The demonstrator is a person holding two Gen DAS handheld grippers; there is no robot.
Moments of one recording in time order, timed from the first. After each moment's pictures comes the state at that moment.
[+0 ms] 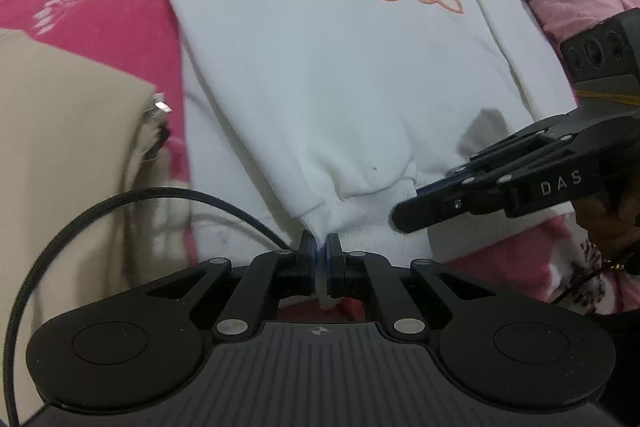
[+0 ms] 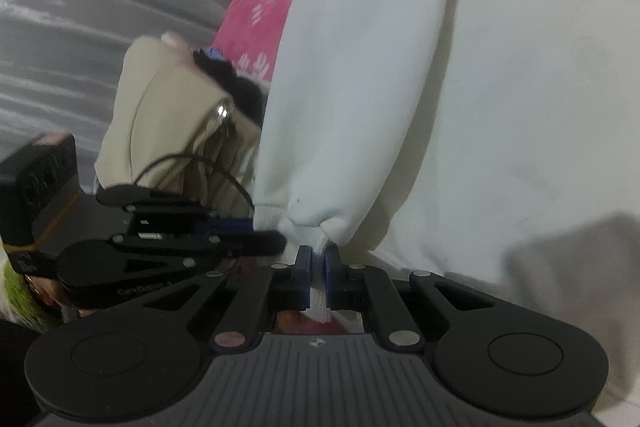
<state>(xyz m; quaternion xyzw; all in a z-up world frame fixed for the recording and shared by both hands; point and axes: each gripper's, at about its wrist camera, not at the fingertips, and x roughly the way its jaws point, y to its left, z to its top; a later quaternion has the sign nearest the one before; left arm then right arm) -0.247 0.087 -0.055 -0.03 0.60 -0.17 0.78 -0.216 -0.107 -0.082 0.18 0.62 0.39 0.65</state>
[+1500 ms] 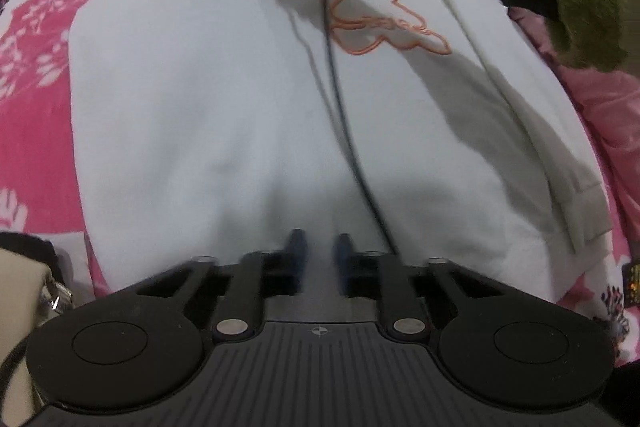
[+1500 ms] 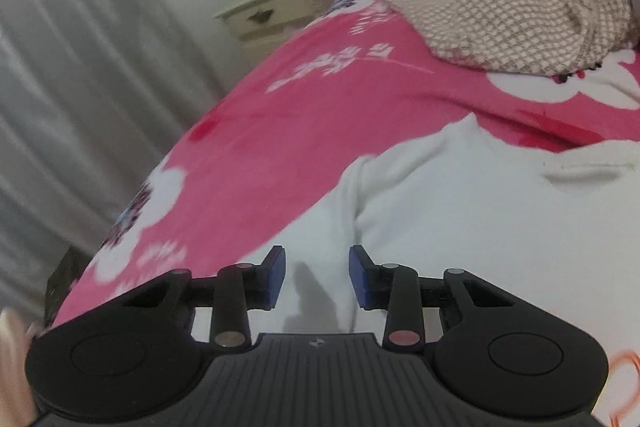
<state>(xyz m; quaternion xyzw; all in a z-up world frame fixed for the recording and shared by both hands) -0.182 0.033 -0.095 -0.01 0.54 -0.21 0.81 0.094 -0.085 -0.083 0.13 0.43 0.22 0.87</state>
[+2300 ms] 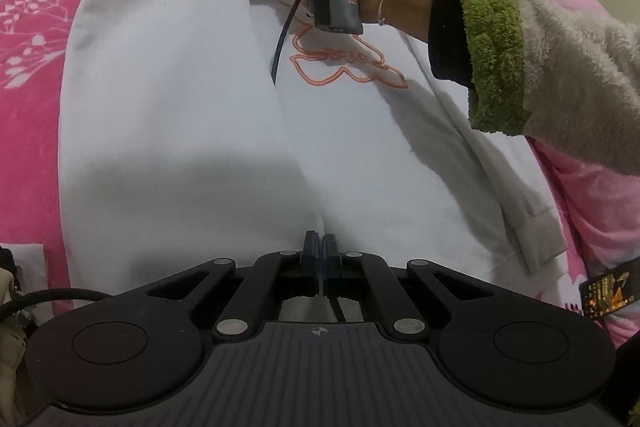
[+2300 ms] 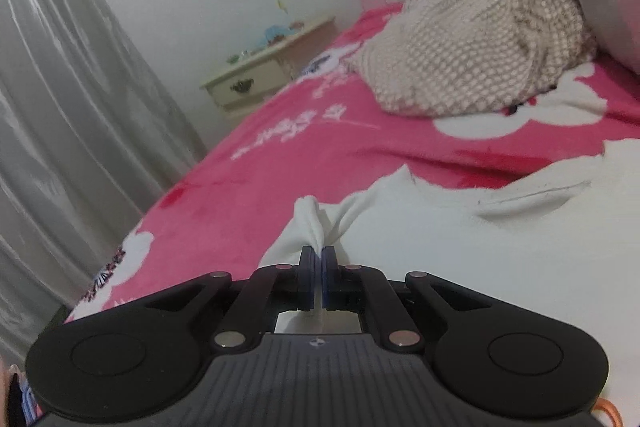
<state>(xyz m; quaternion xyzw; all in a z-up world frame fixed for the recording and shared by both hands) -0.192 0.047 -0.094 -0.07 0.50 -0.27 0.82 0.085 -0.139 -0.102 0.17 0.33 0.21 0.90</state>
